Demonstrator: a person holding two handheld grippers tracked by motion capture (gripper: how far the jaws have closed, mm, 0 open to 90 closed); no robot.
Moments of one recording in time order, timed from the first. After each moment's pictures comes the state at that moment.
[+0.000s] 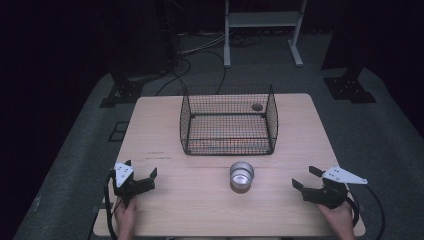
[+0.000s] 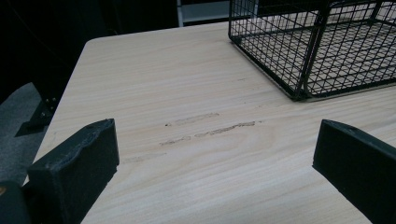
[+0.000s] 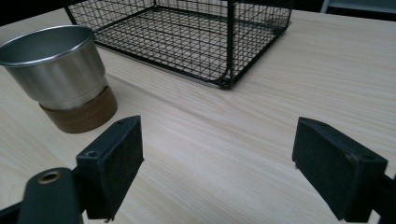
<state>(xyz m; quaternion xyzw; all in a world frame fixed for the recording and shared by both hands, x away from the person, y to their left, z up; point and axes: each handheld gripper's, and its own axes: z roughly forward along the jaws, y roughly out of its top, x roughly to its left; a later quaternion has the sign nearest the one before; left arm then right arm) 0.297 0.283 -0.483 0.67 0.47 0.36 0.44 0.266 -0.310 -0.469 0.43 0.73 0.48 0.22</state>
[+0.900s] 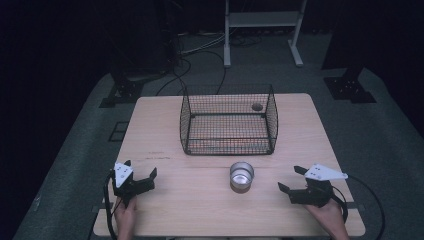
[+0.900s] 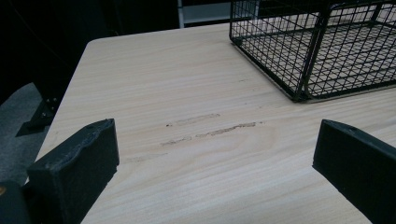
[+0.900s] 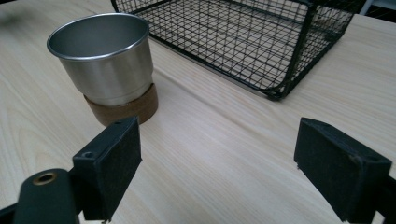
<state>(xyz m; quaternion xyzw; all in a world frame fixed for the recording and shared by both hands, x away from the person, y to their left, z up) 0.297 0.283 -0.483 0.67 0.47 0.36 0.44 0.270 -0.271 -0.457 0.37 0.78 0.46 0.20</state>
